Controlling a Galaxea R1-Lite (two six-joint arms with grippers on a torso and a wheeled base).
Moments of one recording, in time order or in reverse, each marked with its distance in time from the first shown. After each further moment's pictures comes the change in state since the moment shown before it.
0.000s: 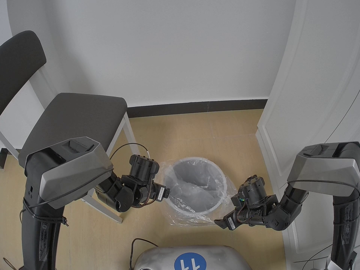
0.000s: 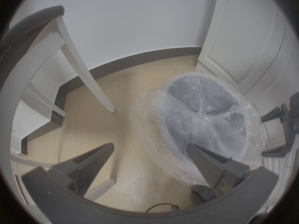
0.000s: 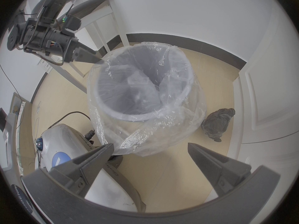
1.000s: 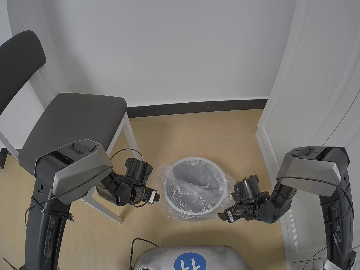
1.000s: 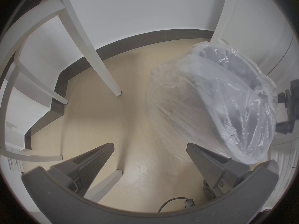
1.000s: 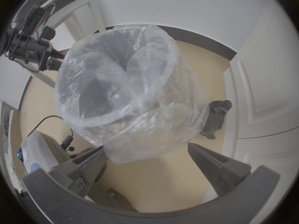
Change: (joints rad) left arm 0.083 0.109 -0.120 0.154 -0.012 0.029; right arm -0.062 0.141 -0.176 0.072 -0.090 0.024
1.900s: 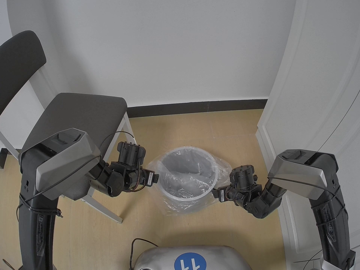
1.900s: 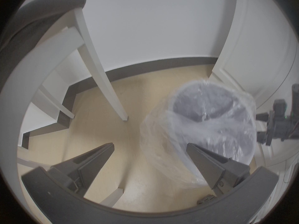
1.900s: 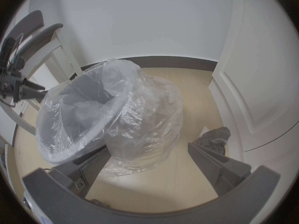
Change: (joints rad) left arm 0.024 -0.106 0.009 -0.096 -0.006 -0.031; right arm -0.015 0.111 -0.190 -0.209 -0.092 0.164
